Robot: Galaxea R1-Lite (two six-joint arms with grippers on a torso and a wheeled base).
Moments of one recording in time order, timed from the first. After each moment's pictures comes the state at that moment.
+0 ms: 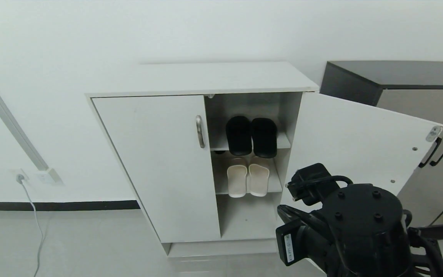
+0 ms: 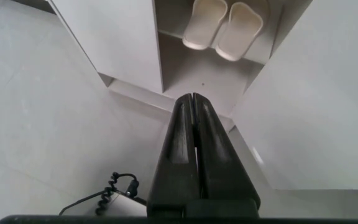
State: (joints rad) left arm 0.00 0.00 0.00 0.00 -0.09 0.02; right arm 1.07 1.64 -0.74 -0.48 -0.63 0.25
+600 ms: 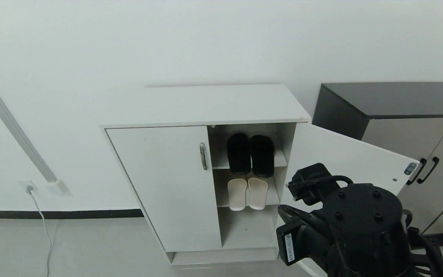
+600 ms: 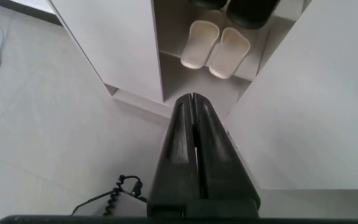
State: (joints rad) left arm 0.00 0.00 0.00 0.00 -0.09 0.02; right arm 1.07 1.64 -0.74 -0.48 -0.63 0.25
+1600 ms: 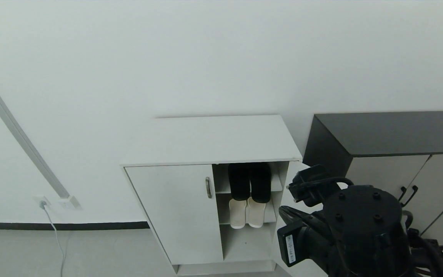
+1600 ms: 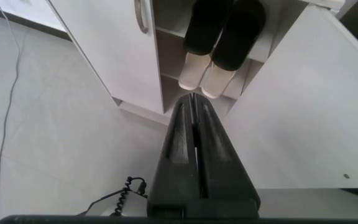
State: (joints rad) left arm 0.00 0.00 0.00 0.00 -0.09 0.02; right arm 1.07 1.64 -0.73 -0.48 -0.63 0.25
